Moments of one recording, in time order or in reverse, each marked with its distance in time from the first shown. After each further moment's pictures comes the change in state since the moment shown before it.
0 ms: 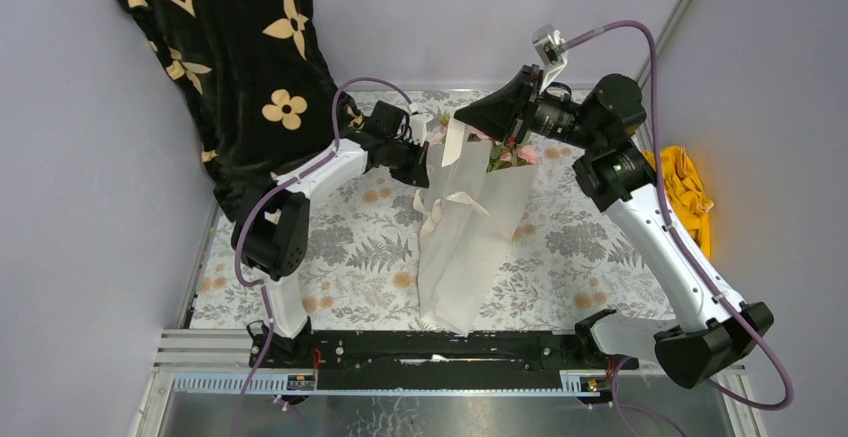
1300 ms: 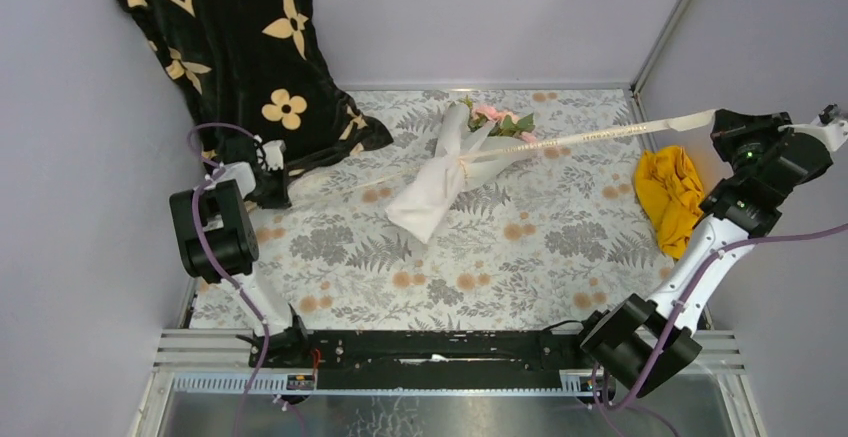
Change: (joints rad) left arm 0.749 -0.043 -0.310 0.032 -0.220 0.220; right arm -1.210 -0.102 -0.245 -0.121 0.341 0.228
